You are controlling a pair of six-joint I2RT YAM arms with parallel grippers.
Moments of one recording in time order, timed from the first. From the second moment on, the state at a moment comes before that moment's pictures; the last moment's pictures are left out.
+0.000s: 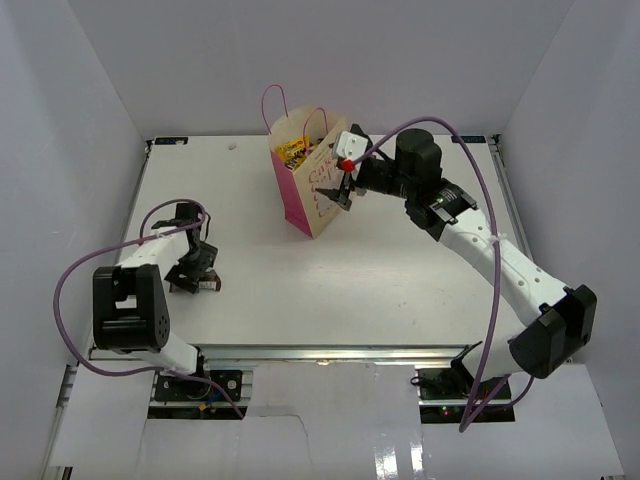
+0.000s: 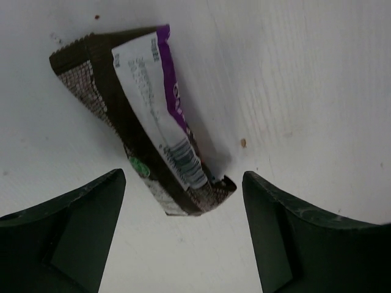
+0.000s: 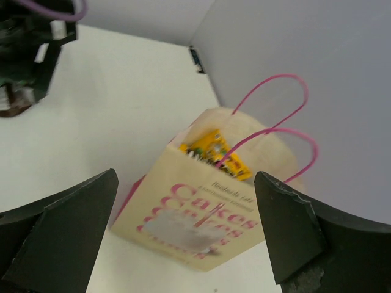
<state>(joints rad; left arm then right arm) 0.01 1.50 0.90 -0.78 -0.31 -1.14 0.64 1.44 1.45 -0.07 -0.51 -0.59</state>
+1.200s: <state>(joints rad) -0.22 1.75 1.76 0.01 0.52 -0.11 0.24 1.19 1.10 -0.21 -0.77 -0.40</state>
